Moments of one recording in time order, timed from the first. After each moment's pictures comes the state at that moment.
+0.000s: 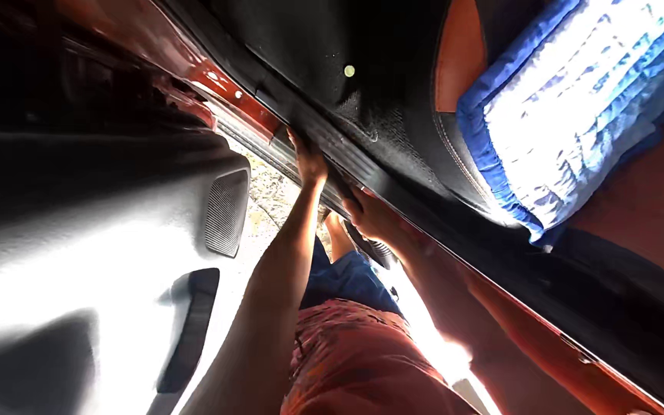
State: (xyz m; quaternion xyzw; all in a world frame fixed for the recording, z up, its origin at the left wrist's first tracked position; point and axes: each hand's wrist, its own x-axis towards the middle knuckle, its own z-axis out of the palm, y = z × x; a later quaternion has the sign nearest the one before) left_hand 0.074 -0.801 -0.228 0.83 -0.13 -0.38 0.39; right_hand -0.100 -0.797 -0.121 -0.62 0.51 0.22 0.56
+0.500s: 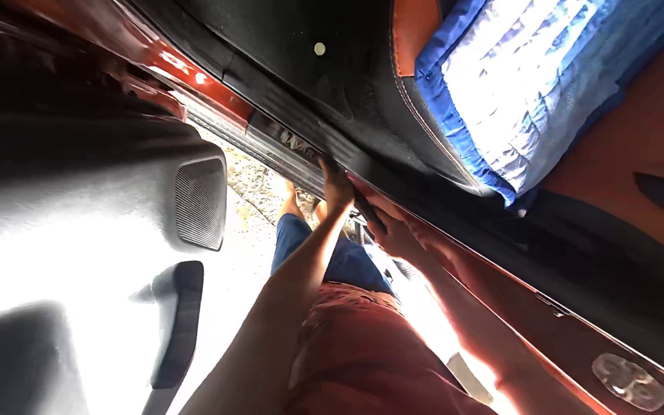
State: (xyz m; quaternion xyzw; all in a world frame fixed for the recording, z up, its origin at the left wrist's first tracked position) left_hand -0.056 -0.758 -0.186 0.81 -0.14 -0.50 0.28; right_hand -0.206 -0.759 -0.083 -0.59 0.56 0.25 0.53
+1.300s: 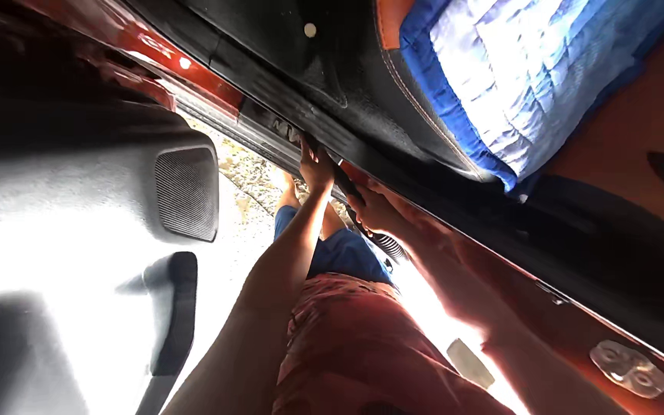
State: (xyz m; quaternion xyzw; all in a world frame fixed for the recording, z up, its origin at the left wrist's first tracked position) left_hand -0.025 -0.766 -0.205 0.82 -0.10 -0.44 0.35; right_hand -0.168 -0.776 -0.094 -0.53 0.55 0.26 0.59
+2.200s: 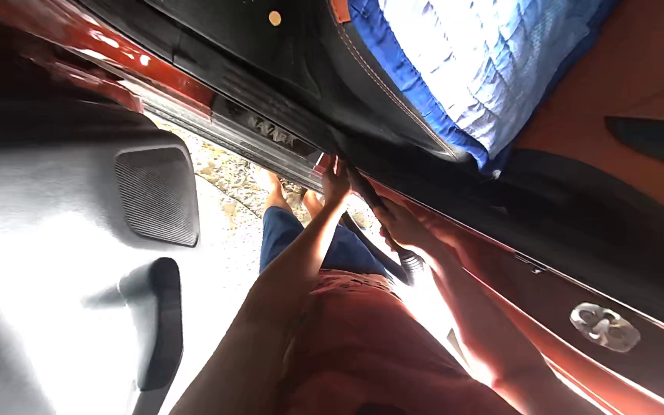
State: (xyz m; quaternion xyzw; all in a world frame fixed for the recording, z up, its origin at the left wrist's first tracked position) left_hand -0.106 -0.745 -0.180 0.71 -0.11 -0.59 0.36; right_hand -0.239 -0.761 -0.032 -0.43 0.63 0.22 0.61
